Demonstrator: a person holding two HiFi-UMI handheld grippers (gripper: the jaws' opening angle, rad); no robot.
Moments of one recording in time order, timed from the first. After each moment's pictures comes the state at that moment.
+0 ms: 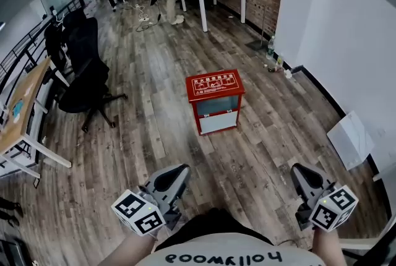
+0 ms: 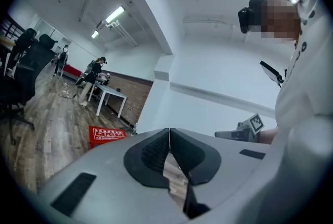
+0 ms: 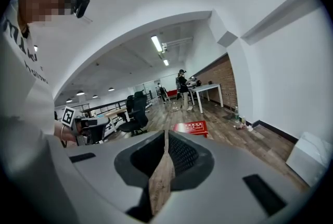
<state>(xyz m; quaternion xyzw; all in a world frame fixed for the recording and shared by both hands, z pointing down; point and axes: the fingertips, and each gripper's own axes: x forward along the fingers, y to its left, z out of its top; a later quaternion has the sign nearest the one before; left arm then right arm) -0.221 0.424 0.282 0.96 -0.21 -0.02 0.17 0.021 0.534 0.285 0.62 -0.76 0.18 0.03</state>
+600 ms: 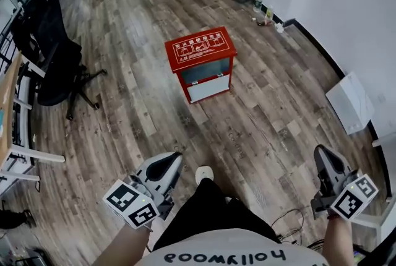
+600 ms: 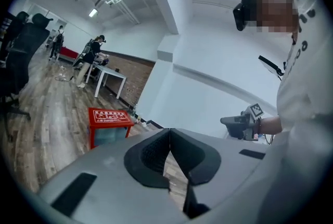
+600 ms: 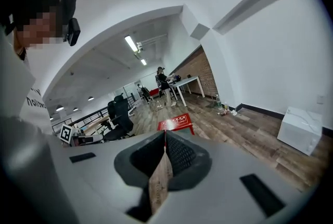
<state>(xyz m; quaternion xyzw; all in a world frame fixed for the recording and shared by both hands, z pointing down) -0.202 0.349 0.355 0.96 -0.16 0.07 0.22 0.080 0.502 0.326 0.68 -0.68 0.27 -0.01</state>
